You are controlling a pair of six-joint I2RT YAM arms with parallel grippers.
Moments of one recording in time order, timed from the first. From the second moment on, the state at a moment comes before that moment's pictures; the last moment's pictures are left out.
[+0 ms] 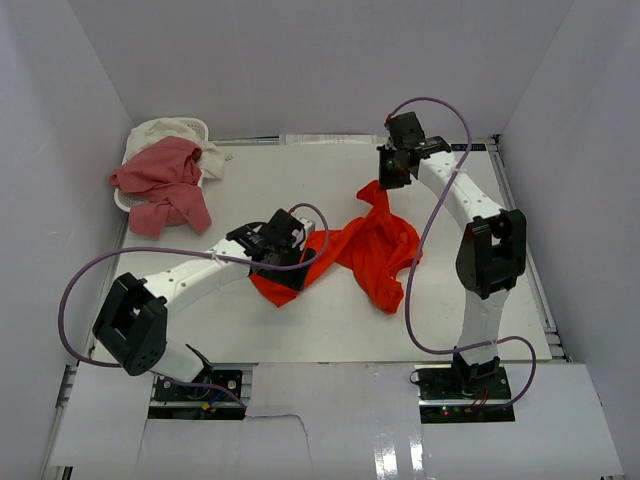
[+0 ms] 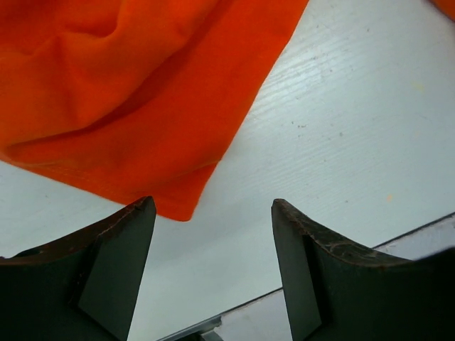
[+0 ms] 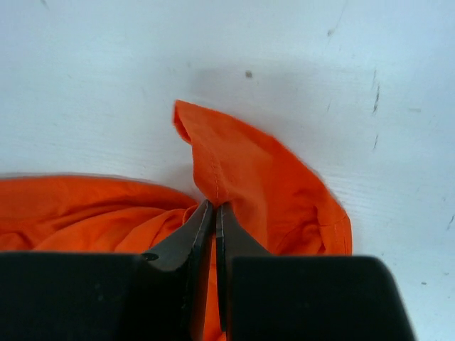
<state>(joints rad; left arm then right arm) -0.71 1.46 1.02 -0.68 0.02 -0.27 0.36 1.97 1.78 -0.76 -0.02 0.27</state>
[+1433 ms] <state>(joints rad) -0.85 1.84 1.20 -0.65 -0.23 -0.17 0.31 2.00 1.89 -0.78 -0.14 0.25</state>
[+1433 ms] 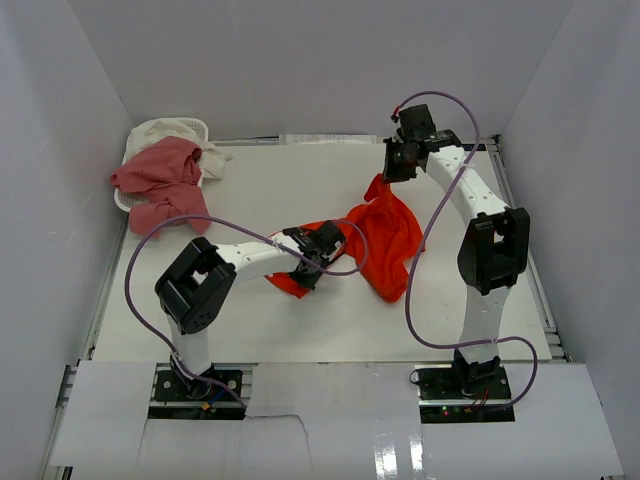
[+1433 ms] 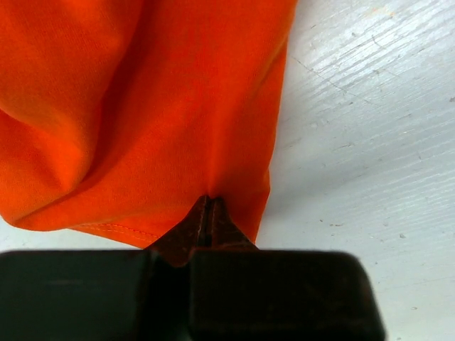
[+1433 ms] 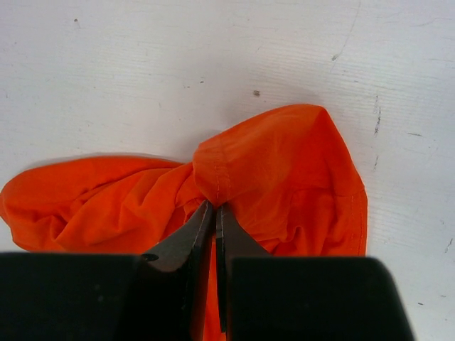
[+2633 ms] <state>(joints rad) -0.42 1.37 1.50 -0.95 0.07 -0.37 0.29 1.28 1.41 -0.72 -0.23 0.30</state>
